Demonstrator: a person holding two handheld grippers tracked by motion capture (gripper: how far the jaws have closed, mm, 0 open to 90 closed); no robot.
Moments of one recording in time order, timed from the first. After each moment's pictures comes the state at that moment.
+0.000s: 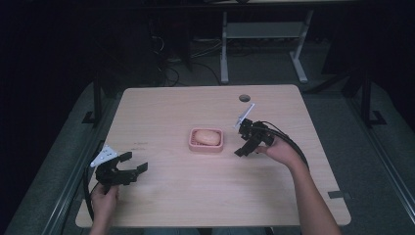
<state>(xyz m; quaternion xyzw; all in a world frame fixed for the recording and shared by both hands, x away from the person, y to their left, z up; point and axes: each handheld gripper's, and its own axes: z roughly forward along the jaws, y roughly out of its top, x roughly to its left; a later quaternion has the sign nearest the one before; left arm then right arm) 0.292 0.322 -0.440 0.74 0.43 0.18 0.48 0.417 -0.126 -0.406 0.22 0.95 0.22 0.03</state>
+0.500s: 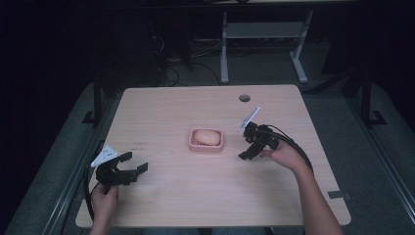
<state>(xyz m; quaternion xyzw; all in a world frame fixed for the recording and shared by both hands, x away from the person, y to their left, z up) 0.292 0.322 -0.441 0.74 0.43 0.17 0.48 0.407 -0.138 -0.410 0.23 0.95 0.22 0.03</state>
